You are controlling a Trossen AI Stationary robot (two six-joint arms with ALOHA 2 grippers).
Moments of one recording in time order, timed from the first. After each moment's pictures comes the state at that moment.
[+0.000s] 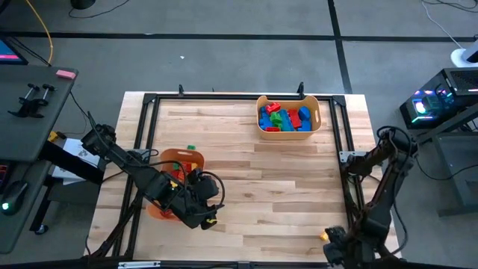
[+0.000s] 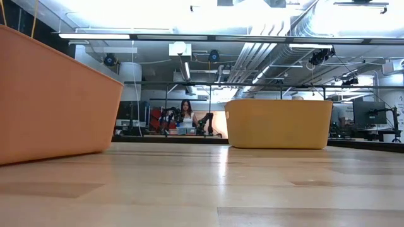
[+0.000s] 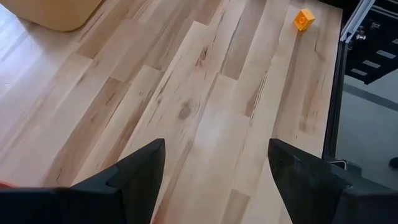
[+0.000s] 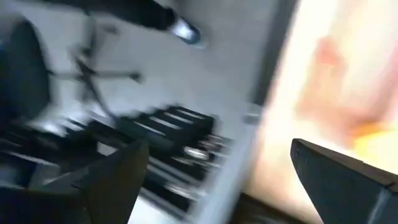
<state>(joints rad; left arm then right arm) -0.61 1.63 1.54 -0.92 -0.54 -0.86 1.13 1.56 1.16 -0.61 -0.19 1.05</state>
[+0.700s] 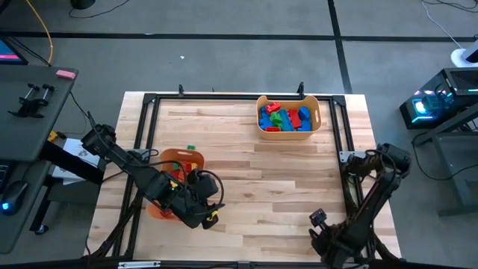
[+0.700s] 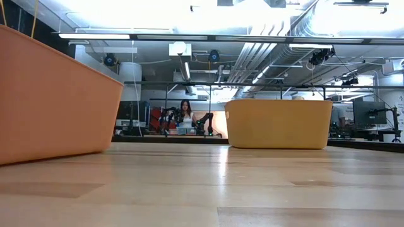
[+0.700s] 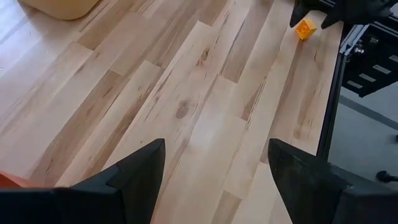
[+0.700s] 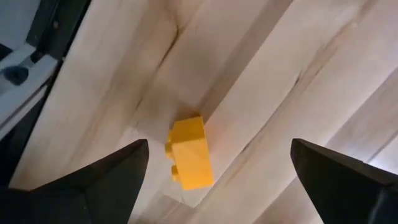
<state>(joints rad) -0.60 1.63 1.54 -0.92 -0.55 -0.94 1.07 1.77 1.16 -0.96 0.03 0.47</state>
